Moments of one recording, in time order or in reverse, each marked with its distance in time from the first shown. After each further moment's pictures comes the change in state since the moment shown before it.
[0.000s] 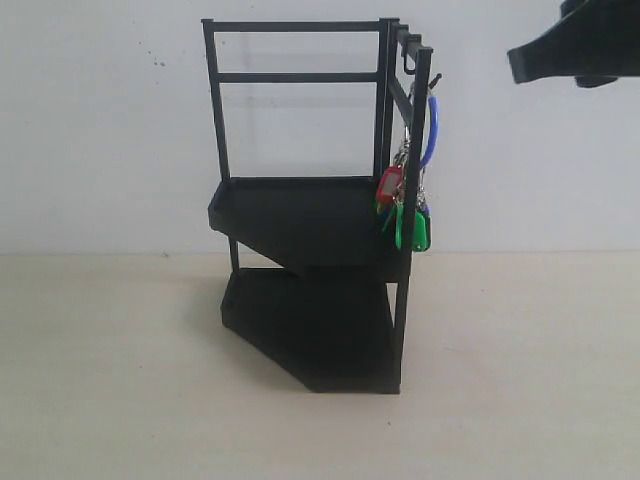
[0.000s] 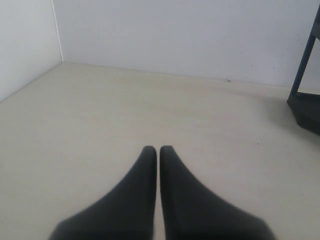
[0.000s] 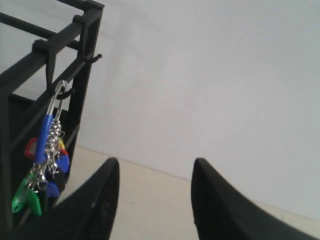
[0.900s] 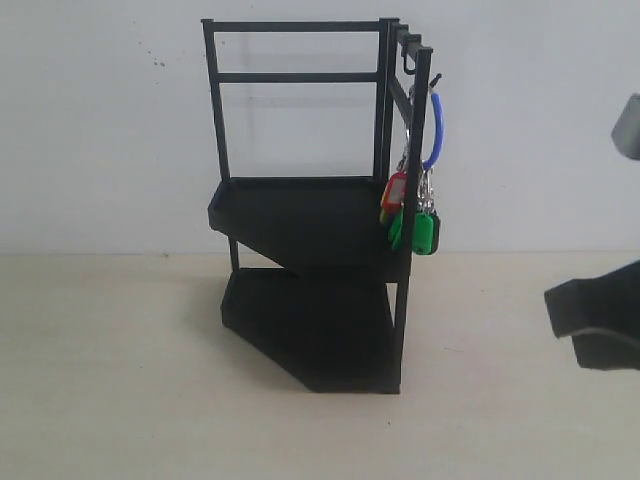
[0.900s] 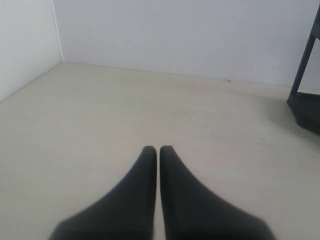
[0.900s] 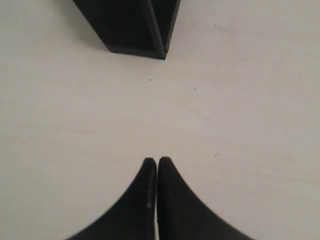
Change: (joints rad) left arm 0.000 0.000 0.000 0.000 0.000 0.000; right arm 0.000 -0.233 0.312 0.918 0.304 -0.328
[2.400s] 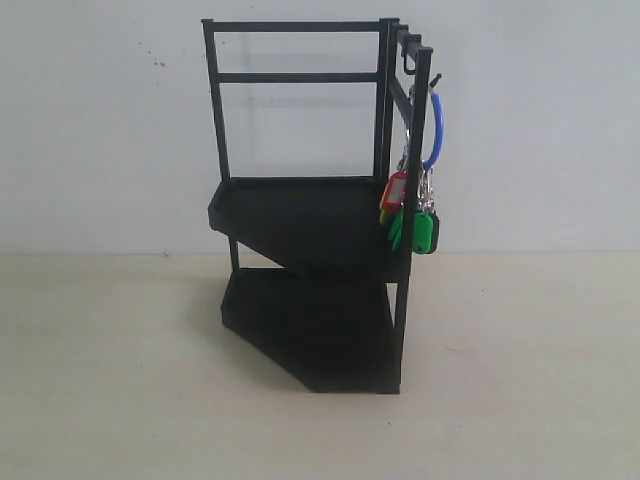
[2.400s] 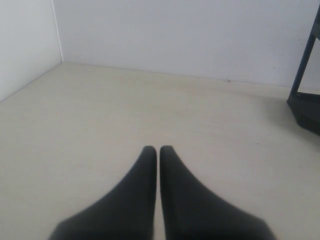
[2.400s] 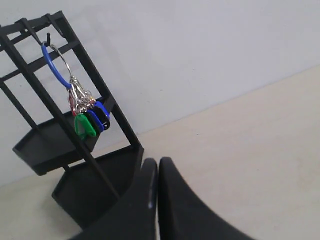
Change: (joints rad) left arm 0.000 0.000 0.000 0.000 0.000 0.000; right arm -0.403 -0.857 0.727 0.049 -0.671 0.060
